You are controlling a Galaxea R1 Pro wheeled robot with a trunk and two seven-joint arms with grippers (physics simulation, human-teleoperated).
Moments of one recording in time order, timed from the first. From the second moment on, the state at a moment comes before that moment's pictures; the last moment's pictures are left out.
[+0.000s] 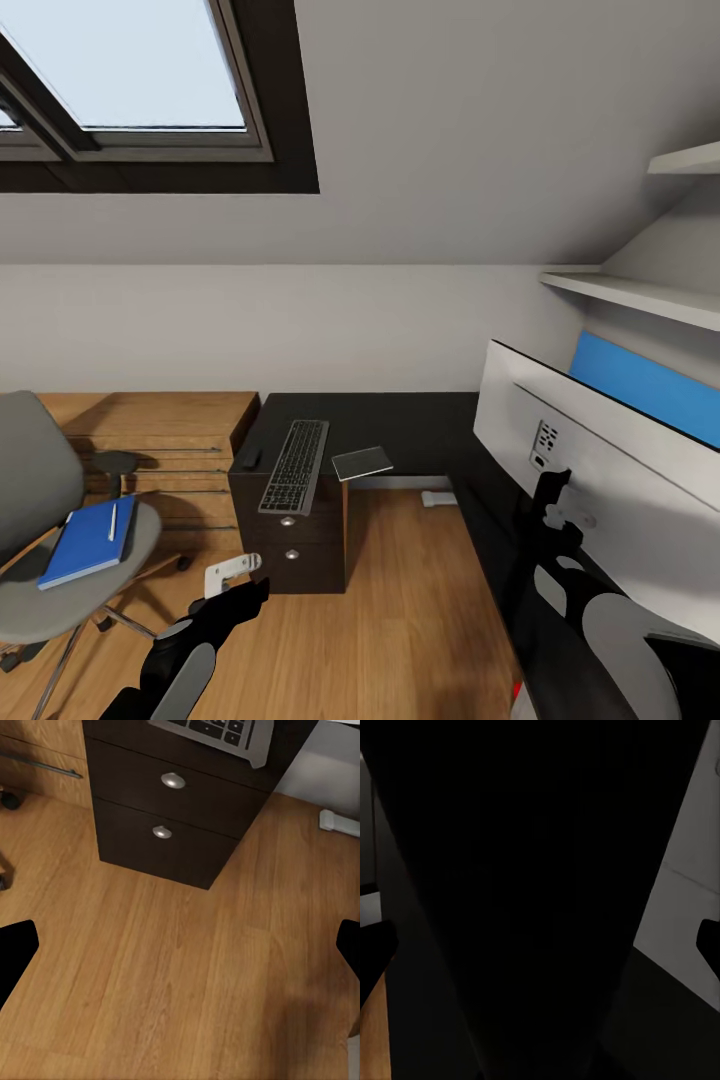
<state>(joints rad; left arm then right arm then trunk) -0.17 0.13 -0.30 -1.41 0.67 0.48 0.53 -0.83 -0.16 -0.13 -0.08 -0.09 -0.39 -0.15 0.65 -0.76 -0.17</state>
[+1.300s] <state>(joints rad) -0.17 0.13 -0.30 -1.40 0.67 0.48 0.53 -0.83 -0.16 -0.13 -0.08 -0.09 -0.39 -0.15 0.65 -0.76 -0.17</state>
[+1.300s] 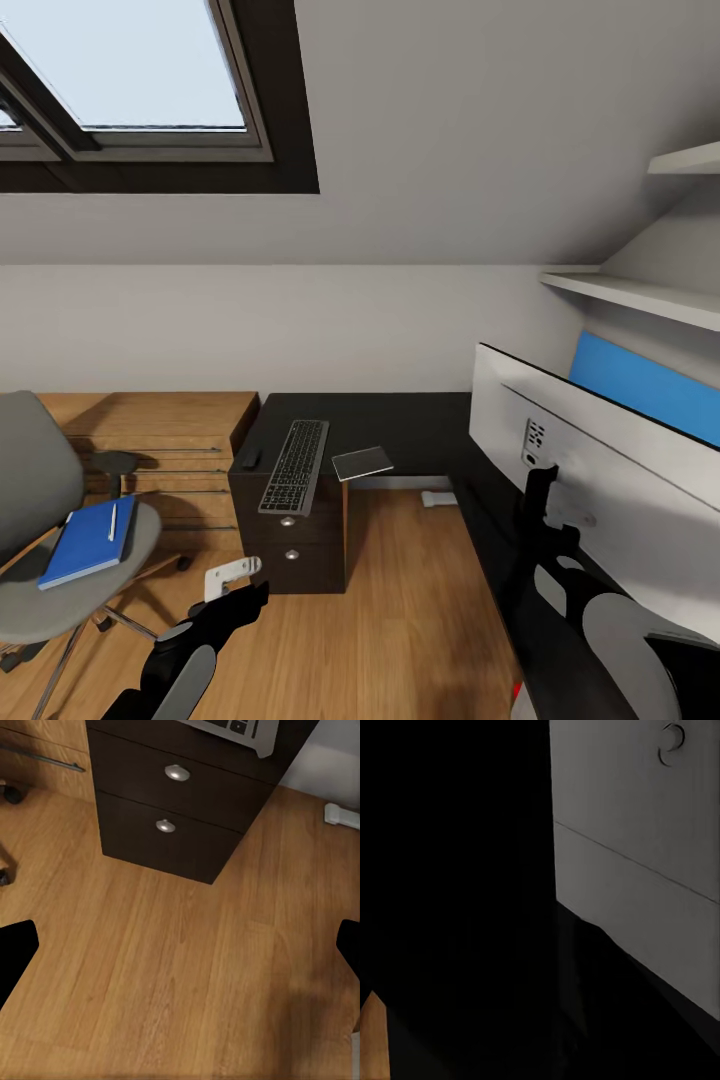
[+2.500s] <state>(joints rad) -0.17 0.13 -0.30 -1.39 0.67 0.48 0.53 -0.83 -0.16 -0.13 -0.08 -0.12 -0.40 -0.14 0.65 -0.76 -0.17</state>
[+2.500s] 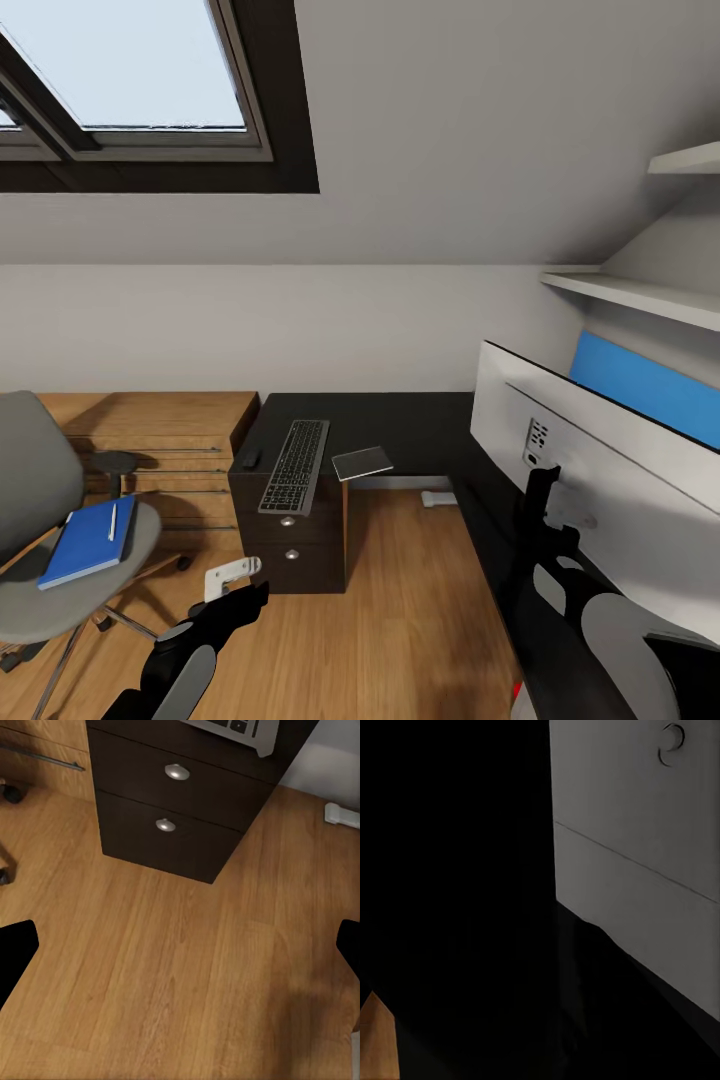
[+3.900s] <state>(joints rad) -0.17 0.13 -0.30 -1.39 0.67 0.48 0.53 -0.83 -0.16 -0.13 -0.08 -0.12 -0.40 -0.14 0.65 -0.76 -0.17</state>
